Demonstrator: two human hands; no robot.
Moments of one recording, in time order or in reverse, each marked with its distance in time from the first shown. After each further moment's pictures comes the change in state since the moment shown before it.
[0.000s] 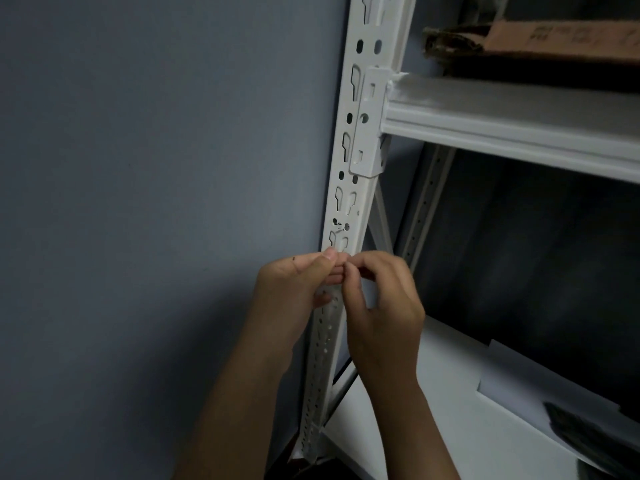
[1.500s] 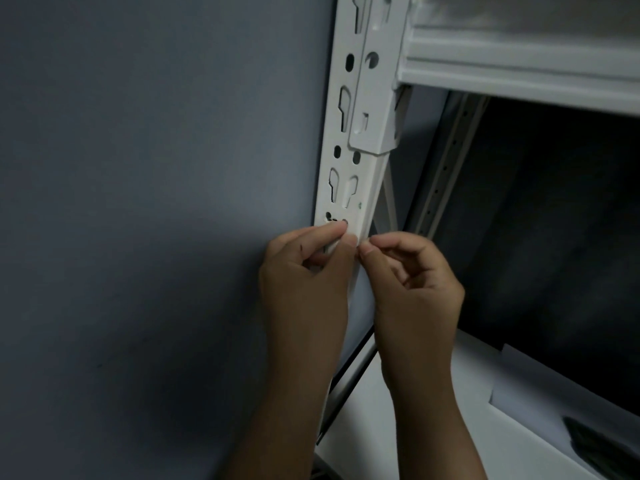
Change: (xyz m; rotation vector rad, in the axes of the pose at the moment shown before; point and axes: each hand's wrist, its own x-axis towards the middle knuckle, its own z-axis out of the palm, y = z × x) left_hand 0.044 -0.025 0.040 0.103 0.339 0.274; right_hand 0.035 0.026 0.008 0.665 0.003 0.667
